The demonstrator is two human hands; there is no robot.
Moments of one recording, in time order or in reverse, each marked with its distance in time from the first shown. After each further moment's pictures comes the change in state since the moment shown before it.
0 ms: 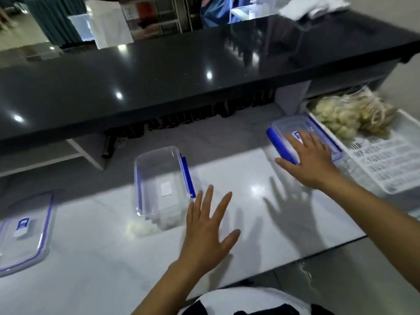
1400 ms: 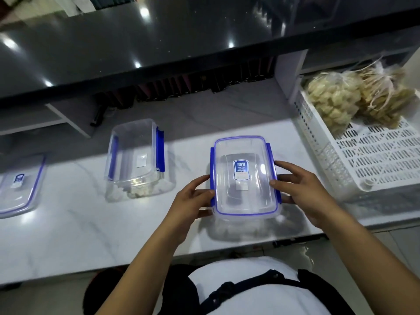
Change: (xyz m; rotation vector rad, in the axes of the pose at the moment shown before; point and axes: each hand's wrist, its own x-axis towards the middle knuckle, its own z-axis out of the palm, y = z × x) left_hand 0.036 0.091 0.016 -1.100 -0.029 -0.673; right_hand -0.073 0.067 0.005 1.300 -0.433 0.310
